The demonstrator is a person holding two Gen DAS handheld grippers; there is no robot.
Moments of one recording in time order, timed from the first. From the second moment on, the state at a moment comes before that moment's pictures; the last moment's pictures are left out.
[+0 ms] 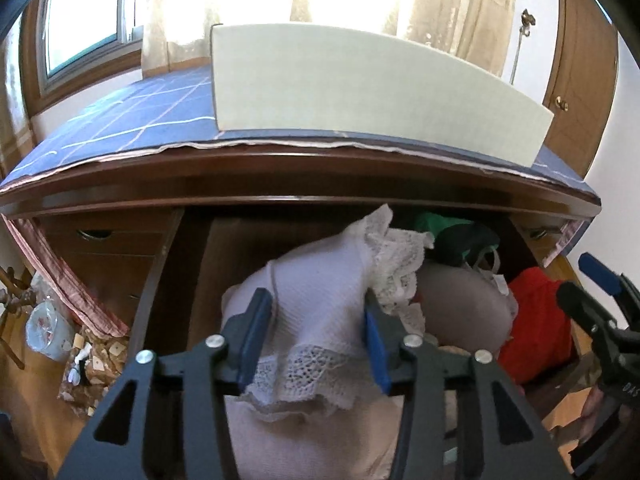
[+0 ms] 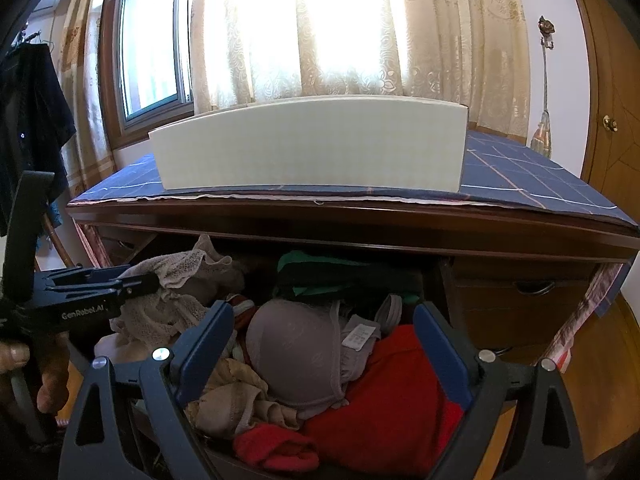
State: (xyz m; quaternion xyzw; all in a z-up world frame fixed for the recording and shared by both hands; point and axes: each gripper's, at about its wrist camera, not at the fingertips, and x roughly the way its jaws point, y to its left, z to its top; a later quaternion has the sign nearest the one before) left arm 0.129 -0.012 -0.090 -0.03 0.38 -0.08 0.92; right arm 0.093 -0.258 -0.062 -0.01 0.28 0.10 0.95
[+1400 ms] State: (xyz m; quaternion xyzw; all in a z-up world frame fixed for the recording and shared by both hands) left arm 0.104 -0.026 0.059 0.04 0.21 -0.12 0.97; right arm 0.084 -0.265 -0.052 0.01 0.26 0.10 0.96
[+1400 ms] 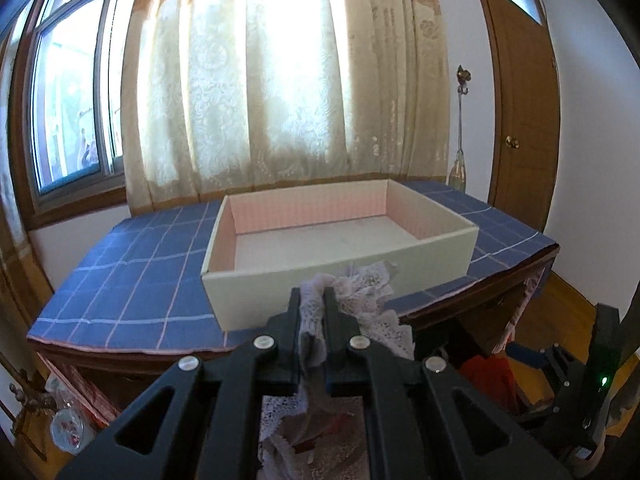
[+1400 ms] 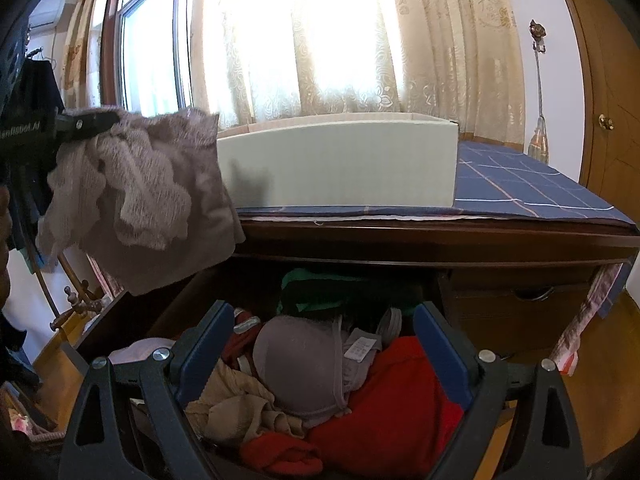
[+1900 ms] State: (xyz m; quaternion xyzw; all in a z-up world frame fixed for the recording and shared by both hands) left arm 0.131 -0.031 0.142 0.06 0.13 -0.10 0.98; right arm 0.087 -0.272 -0.057 0.01 0.27 0.08 0.96
